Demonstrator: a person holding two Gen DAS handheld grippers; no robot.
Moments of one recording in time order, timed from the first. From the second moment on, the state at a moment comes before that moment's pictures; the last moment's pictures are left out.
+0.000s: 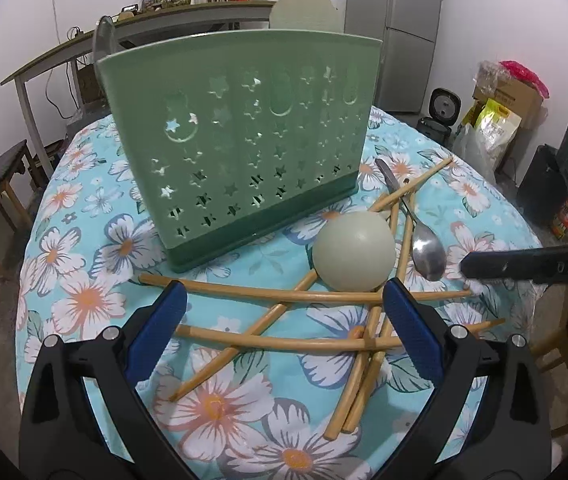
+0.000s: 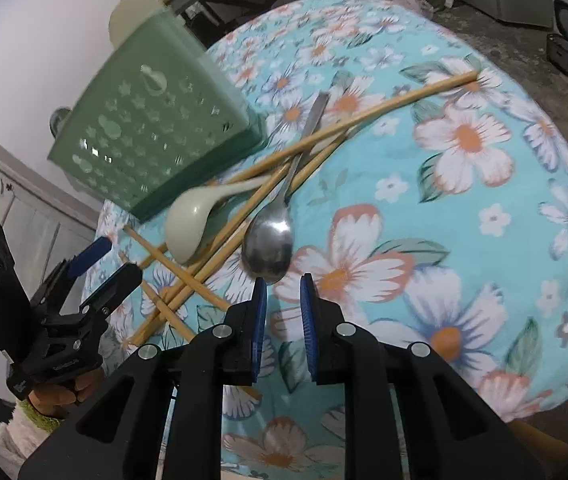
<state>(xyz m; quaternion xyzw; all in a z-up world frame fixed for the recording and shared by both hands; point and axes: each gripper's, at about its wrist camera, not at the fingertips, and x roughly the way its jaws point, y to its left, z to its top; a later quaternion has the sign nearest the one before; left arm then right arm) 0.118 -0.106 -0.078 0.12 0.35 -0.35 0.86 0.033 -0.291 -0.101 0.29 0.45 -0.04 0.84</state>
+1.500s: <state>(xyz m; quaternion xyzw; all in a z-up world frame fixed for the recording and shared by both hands) 0.148 -0.066 -0.105 -0.01 0.43 -0.36 0.83 0.054 -0.323 -0.126 0.44 0.43 0.07 0.78</state>
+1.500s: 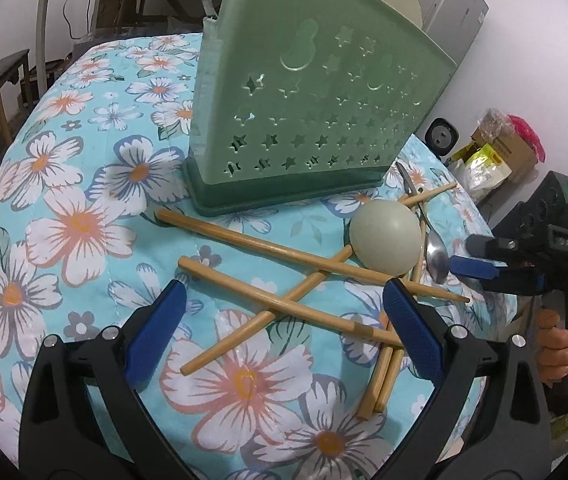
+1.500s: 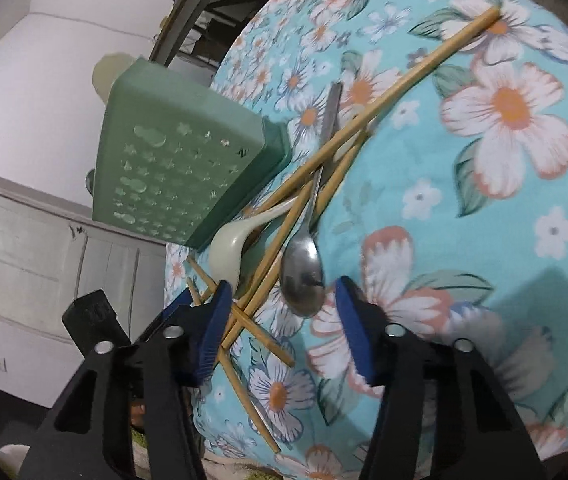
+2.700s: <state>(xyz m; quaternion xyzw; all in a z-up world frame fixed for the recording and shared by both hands) 0.132 -0.134 -0.090 0.12 0.41 -0.42 0.80 0.033 -0.350 -0.139 0.49 0.38 0.09 0.78</state>
